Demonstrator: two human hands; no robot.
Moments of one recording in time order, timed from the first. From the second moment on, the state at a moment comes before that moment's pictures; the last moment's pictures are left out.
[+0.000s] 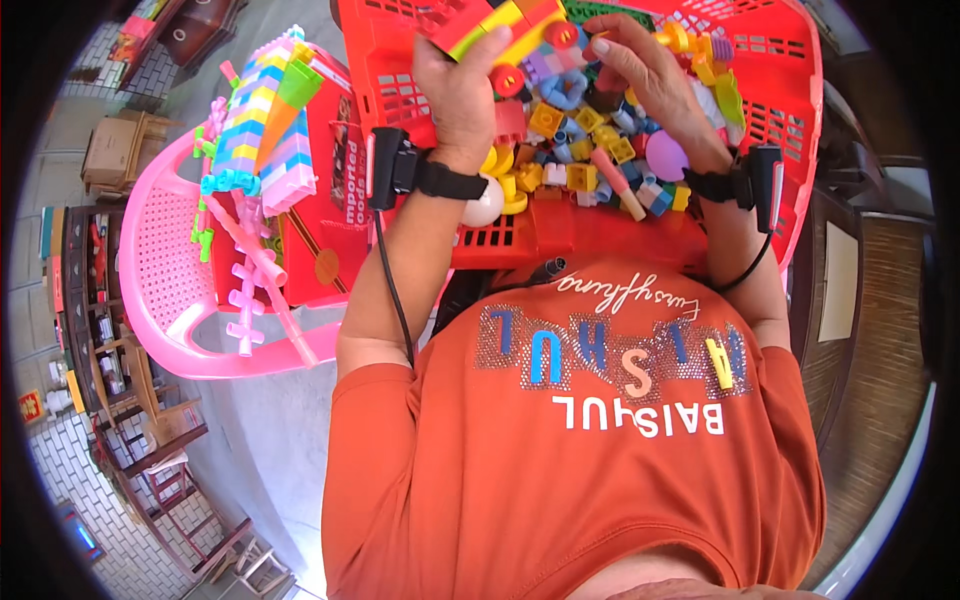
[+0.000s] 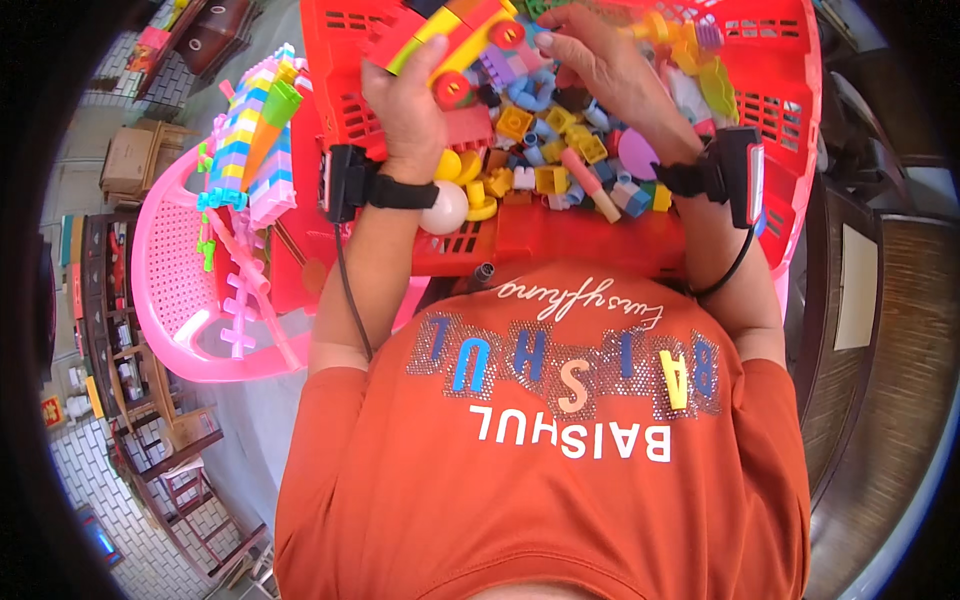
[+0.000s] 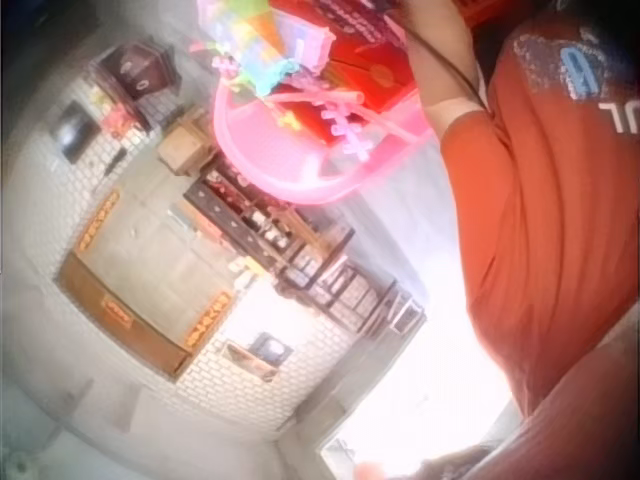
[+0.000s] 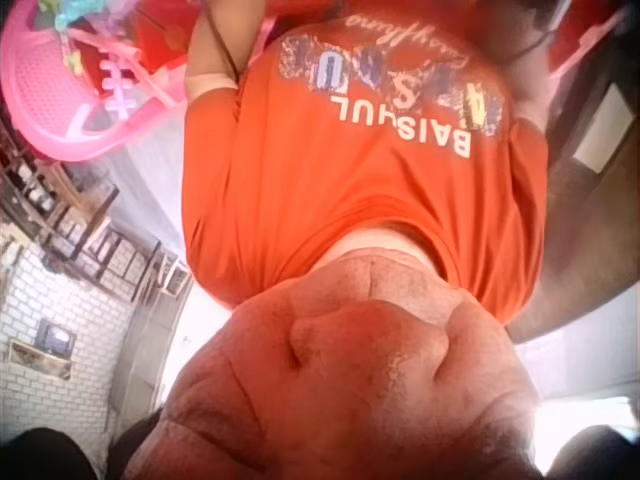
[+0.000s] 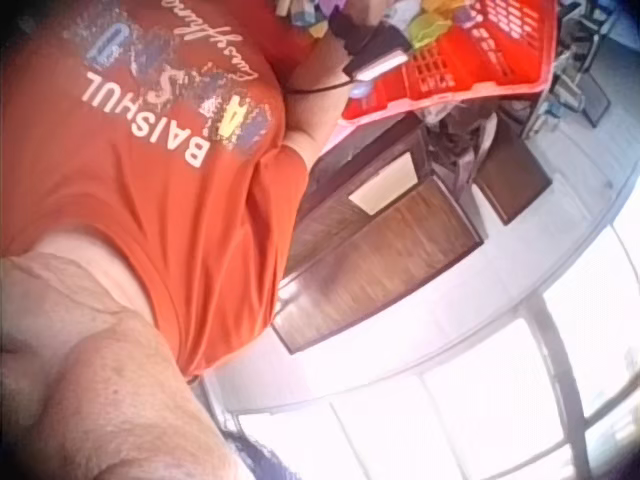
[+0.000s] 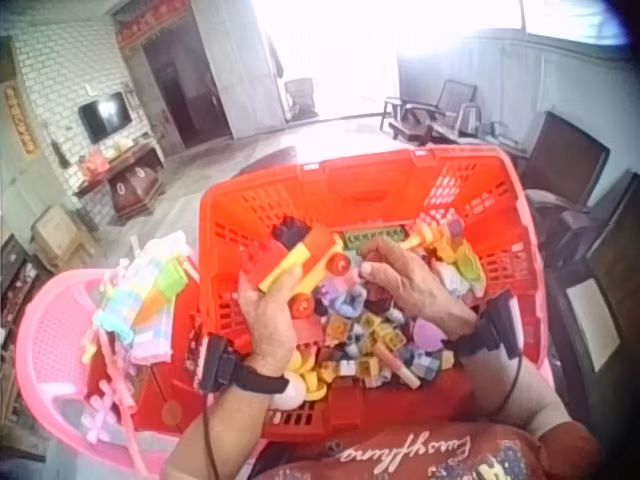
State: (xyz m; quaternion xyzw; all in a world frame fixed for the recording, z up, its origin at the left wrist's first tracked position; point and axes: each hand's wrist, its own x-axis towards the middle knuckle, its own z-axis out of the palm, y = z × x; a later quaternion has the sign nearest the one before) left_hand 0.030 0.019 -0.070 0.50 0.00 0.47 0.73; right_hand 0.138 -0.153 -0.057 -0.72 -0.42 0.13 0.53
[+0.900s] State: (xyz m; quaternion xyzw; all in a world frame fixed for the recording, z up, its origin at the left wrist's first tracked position) left_hand 0.026 0.018 -0.062 0.50 0.03 0.41 0.76; right_hand 0.113 -0.141 -0.096 -0.72 -0.65 0.10 0.21
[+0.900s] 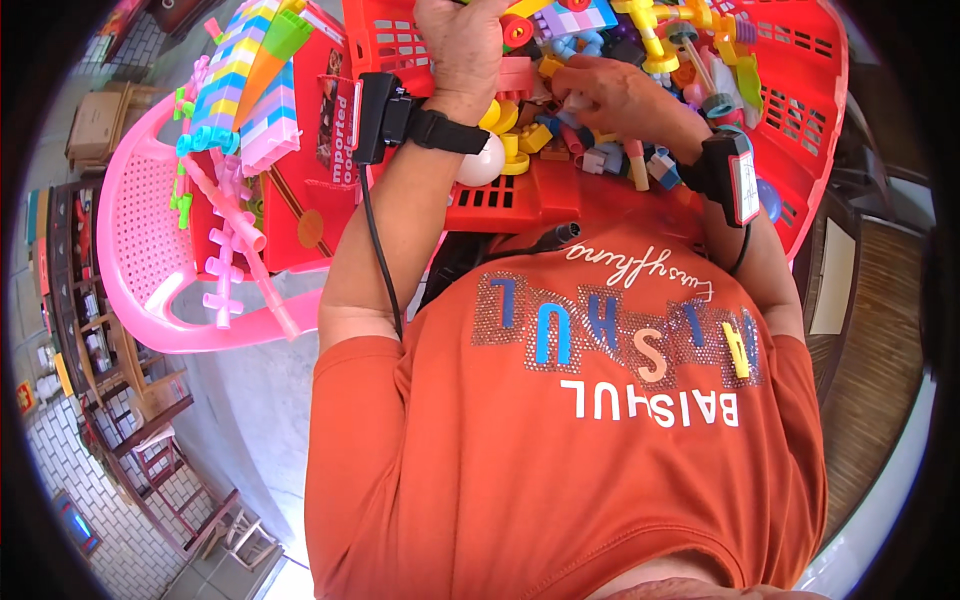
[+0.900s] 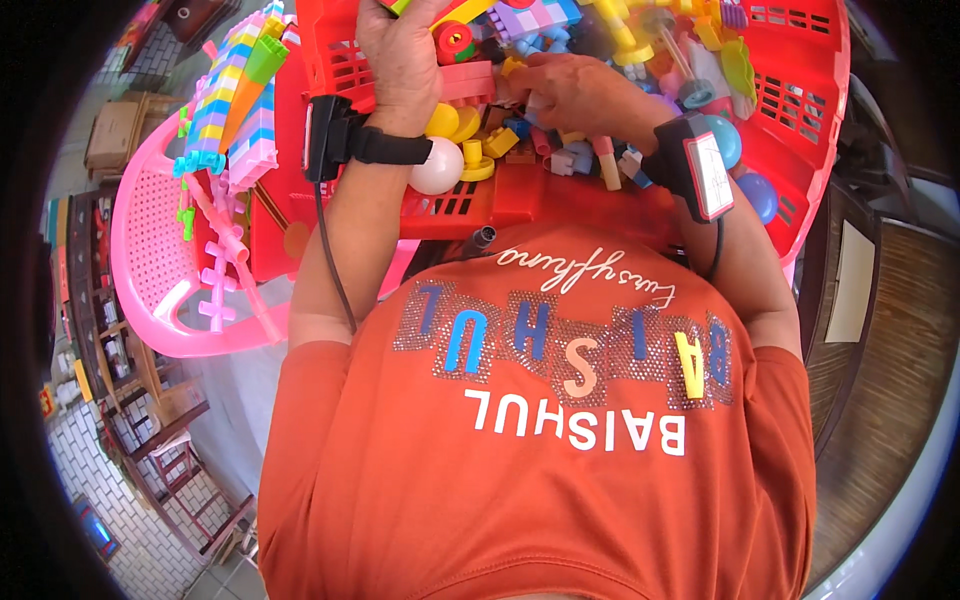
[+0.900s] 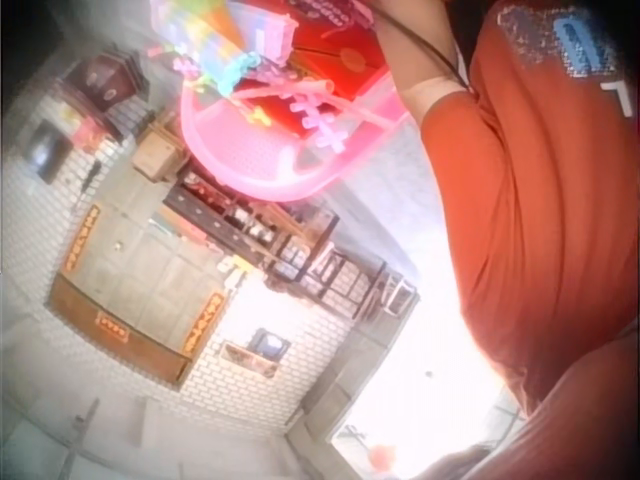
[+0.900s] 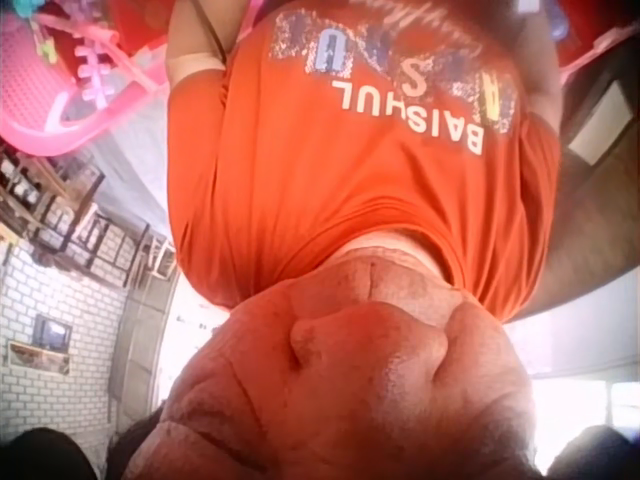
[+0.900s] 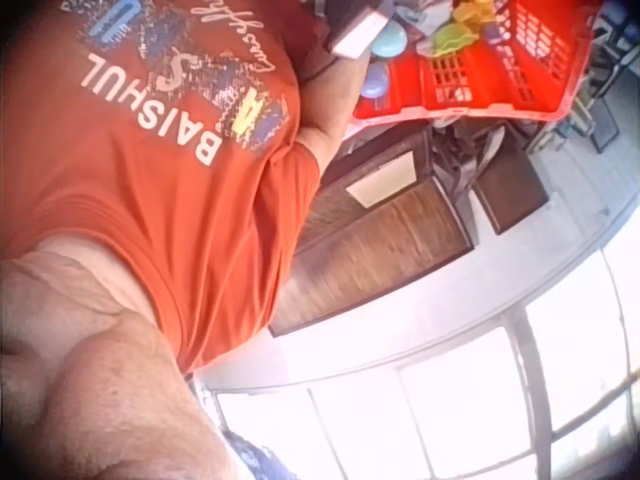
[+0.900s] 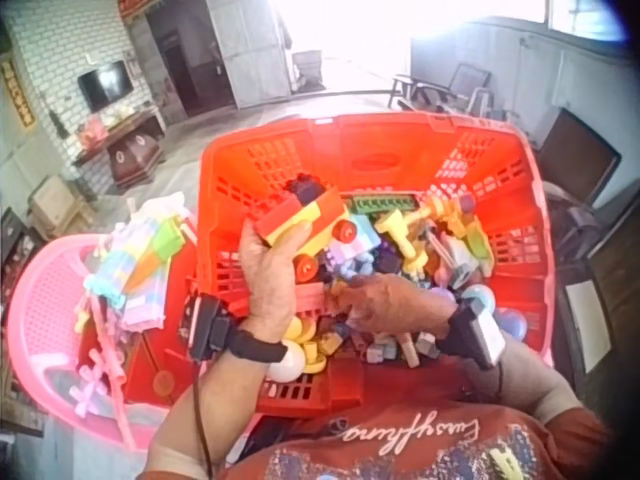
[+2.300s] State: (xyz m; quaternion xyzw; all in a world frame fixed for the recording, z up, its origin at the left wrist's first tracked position) left_hand 0.029 0.027 -0.072 0.51 0.03 0.43 0.74; right_hand 0.167 -0.188 -0.045 -0.86 -0.48 0.08 0.12
